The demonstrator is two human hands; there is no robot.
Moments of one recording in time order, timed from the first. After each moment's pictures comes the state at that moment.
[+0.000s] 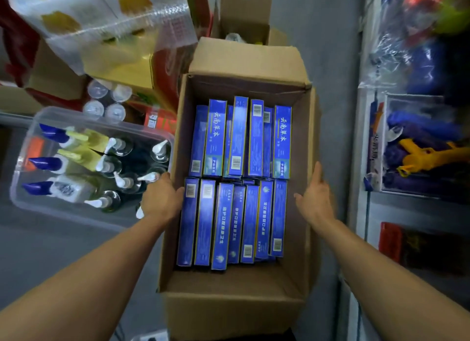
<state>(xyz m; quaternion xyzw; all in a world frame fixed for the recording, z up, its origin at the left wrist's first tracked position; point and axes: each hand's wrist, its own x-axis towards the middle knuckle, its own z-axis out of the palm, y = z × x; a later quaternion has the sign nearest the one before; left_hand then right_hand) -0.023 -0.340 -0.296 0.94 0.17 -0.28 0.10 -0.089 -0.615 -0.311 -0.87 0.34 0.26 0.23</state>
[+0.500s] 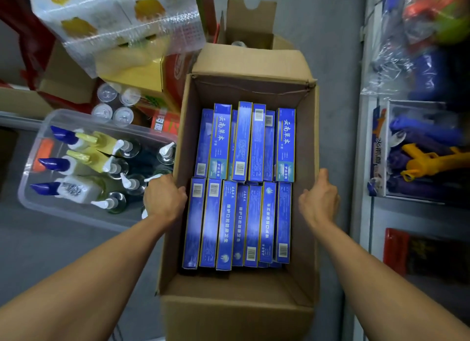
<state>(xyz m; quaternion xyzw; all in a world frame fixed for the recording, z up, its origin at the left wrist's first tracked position) -0.023 -0.337 -0.287 0.96 0.16 -0.21 0.11 -0.086 -0.599 -0.293 -0.88 0.38 0.14 0.22</state>
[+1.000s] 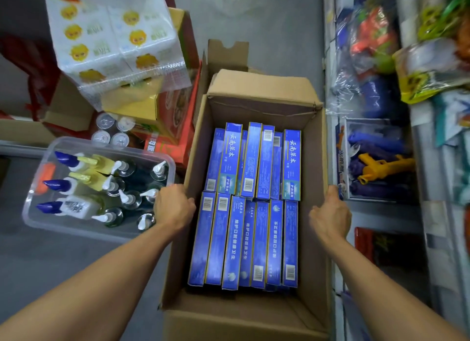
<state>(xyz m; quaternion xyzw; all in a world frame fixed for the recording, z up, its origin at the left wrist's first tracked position) -0.036 -0.380 -0.216 0.96 0.08 -0.23 0.11 -0.129 -0.640 -0.205 -0.88 0.42 0.14 0.19</state>
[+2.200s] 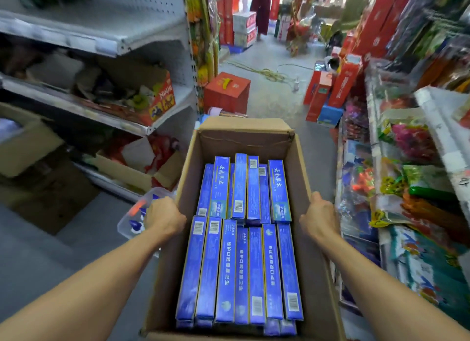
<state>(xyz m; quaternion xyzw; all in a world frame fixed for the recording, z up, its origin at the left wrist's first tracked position) -0.120 -0.295 0.073 0.96 0.23 -0.07 0.17 -0.118 -0.586 0.090 -0.97 0.19 0.02 0.16</state>
